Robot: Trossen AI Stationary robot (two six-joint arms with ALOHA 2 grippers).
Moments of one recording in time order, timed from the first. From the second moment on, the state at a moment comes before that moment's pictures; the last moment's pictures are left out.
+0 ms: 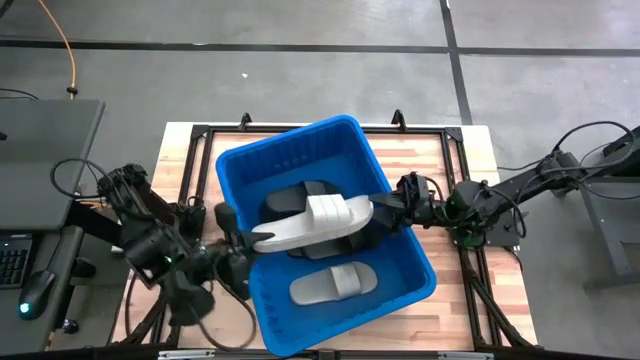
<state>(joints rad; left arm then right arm) -0.71 1.57 1.83 -1.17 -1.13 -0.11 0.37 1.07 0.84 0.49 0.39 1.64</state>
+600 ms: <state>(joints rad) -0.68 1.59 1.83 -1.18 -1.14 -0.14 0.37 1.21 0.84 0.53 0.29 1.76</state>
